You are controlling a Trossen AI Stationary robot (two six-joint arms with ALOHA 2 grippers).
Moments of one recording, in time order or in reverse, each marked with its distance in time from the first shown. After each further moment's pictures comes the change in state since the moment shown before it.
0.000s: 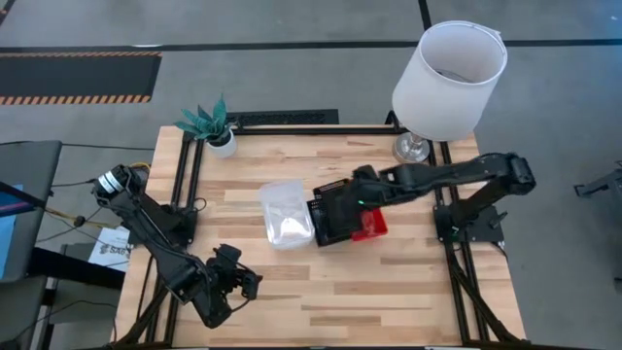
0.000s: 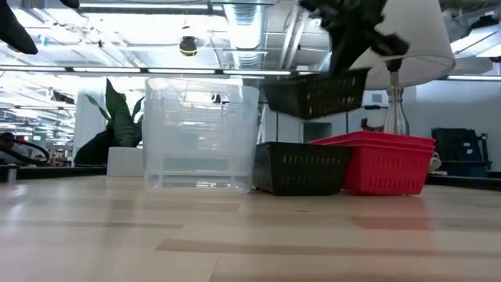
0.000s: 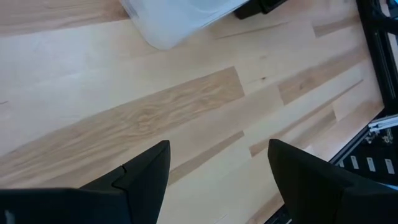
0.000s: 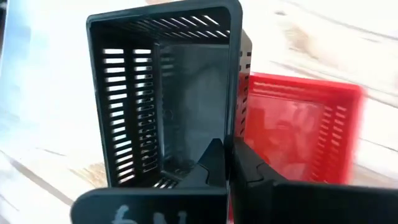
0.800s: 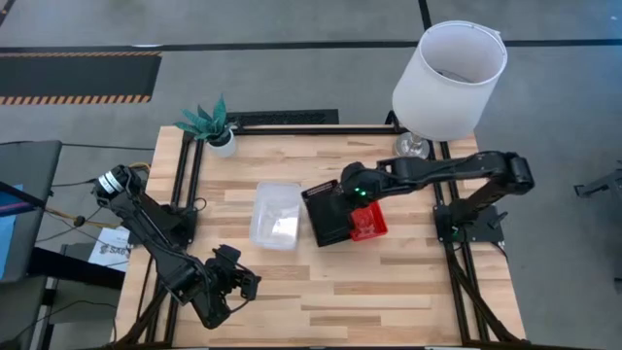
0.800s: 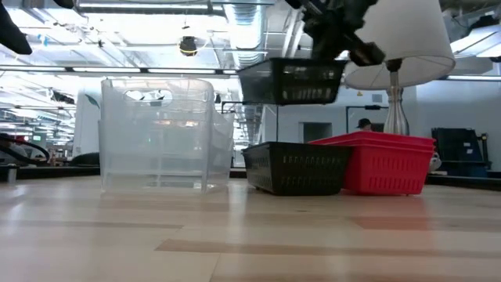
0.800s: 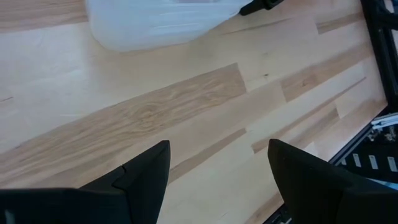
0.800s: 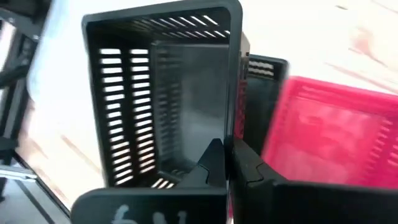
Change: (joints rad) left arm -0.006 0.001 0.000 -0.007 0.010 -0.007; right arm -0.077 0.018 -0.009 0.167 -0.177 -0.131
